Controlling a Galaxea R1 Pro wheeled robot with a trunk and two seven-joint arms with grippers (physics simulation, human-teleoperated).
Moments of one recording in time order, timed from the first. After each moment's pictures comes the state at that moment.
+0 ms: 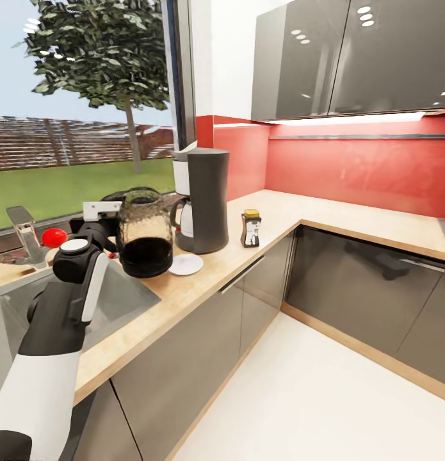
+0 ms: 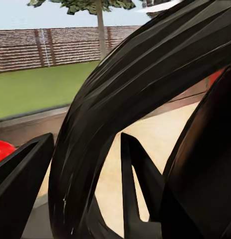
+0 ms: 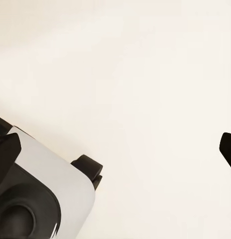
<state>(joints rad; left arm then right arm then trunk) -0.84 0.09 -0.04 -1.58 0.00 0.73 0.29 -0.01 -0.38 0.44 -0.42 -0.19 -0.33 0.43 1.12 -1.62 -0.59</state>
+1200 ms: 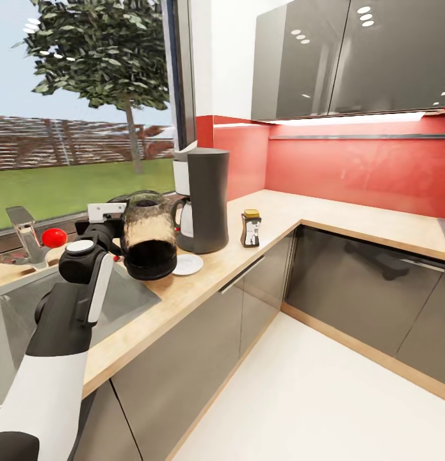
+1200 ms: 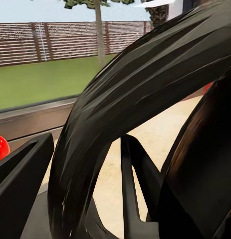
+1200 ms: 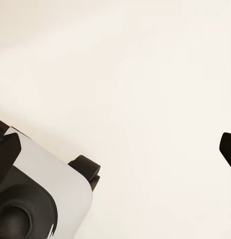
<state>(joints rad) -0.84 0.05 -0.03 -1.57 -0.01 0.74 0.29 -0.02 -0.38 0.44 -0.41 -0.19 -0.33 0.43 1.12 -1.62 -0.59</state>
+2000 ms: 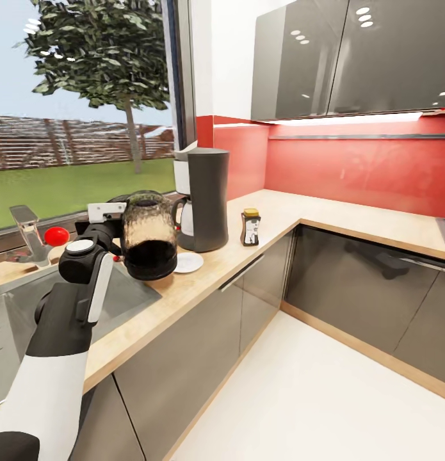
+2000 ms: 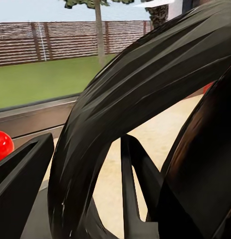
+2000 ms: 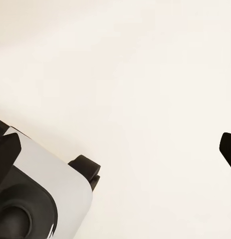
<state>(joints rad) -0.84 0.05 -0.03 -1.58 -0.01 0.74 0.29 -0.02 -0.38 0.44 -0.41 -0.19 -0.33 0.43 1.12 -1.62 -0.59</state>
